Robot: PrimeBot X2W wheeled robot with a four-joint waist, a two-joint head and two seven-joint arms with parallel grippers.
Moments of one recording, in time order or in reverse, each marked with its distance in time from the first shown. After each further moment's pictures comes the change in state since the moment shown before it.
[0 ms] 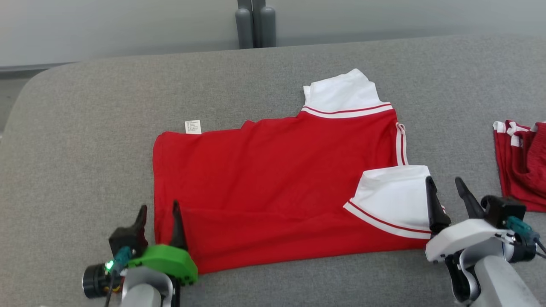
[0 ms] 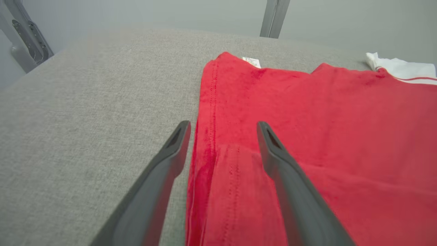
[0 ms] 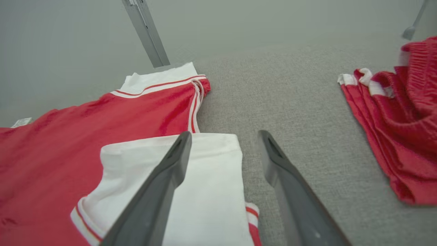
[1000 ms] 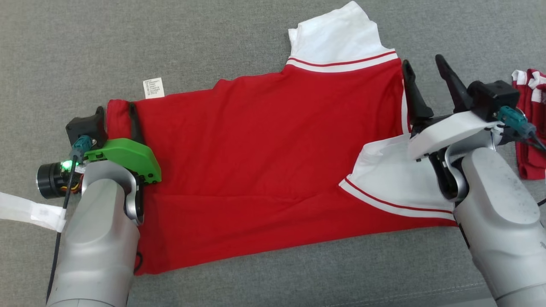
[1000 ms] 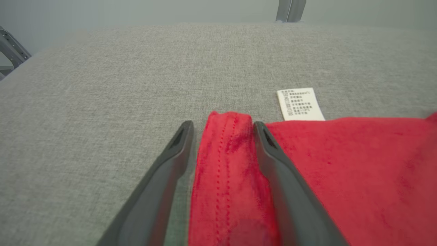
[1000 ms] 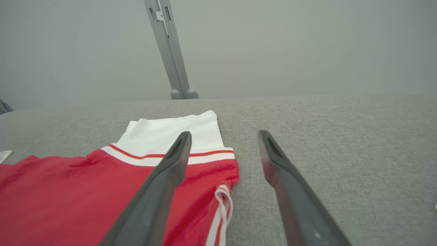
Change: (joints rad) left arm -0.554 0.053 0.082 0.434 0.065 -0.043 -0.001; right arm -0.429 -0.043 0.162 0.040 0.006 0.000 0.000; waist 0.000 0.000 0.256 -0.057
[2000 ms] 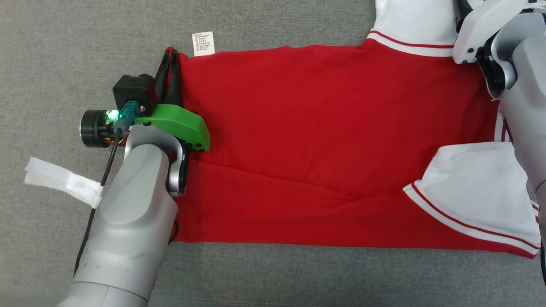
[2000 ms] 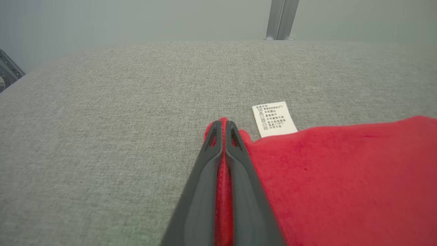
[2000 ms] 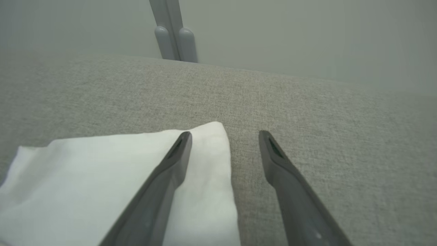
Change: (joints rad) left arm -0.049 -0.050 -0.221 -0.223 -0.083 0.017 0.001; right arm -0.567 -0.096 0.110 0.580 0.000 0.000 0.189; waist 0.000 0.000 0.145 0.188
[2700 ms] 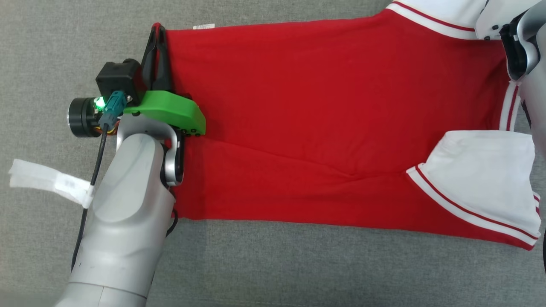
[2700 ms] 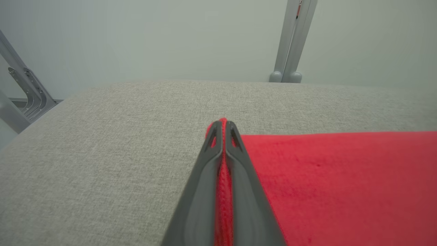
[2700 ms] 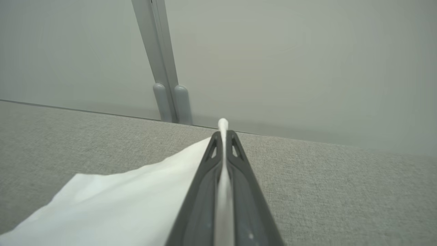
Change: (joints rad) left arm -0.001 -0.002 0.033 -0.110 0.000 0.053 0.000; right arm -0.078 -0.031 -0.003 0.061 -0.006 0.000 -0.182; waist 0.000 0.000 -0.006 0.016
